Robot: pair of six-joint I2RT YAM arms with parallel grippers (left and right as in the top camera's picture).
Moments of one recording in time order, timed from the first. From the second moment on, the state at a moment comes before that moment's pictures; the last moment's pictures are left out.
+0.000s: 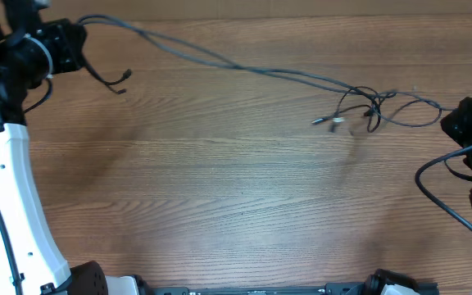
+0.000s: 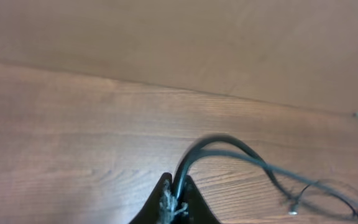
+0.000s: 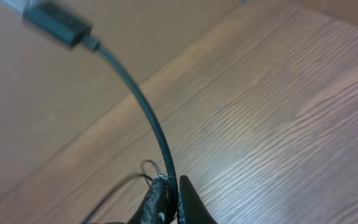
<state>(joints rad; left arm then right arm) 0.28 1.57 1.97 -1.03 0.49 -0.11 -0.30 1.03 1.32 -0.85 -0.02 0.47</state>
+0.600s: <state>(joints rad) 0.01 1.57 1.97 -1.11 0.65 -0.05 -0.31 1.07 1.32 -0.71 -0.97 0.26</state>
